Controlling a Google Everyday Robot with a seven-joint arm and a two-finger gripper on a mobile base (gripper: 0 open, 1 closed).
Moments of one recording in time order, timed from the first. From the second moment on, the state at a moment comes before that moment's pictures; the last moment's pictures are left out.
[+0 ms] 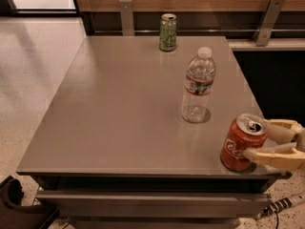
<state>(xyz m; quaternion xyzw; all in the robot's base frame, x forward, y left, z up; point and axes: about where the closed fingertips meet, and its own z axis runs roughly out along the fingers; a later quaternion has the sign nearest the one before) 0.382 -0.215 0.875 -0.43 0.61 0.37 0.55</state>
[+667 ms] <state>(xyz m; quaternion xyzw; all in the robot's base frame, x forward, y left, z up) 0.382 -0.215 0.887 -0.44 0.63 0.35 0.54</state>
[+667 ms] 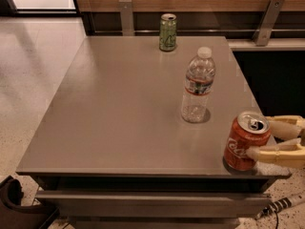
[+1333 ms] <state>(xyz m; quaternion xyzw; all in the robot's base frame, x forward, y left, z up) 0.445 -0.211 0.942 -0.45 0.65 0.31 0.53</state>
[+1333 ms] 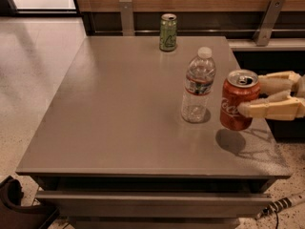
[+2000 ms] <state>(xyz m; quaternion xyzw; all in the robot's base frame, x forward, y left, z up) 0.554 -0.229 0.986 -0.43 0.64 0.31 0.55</state>
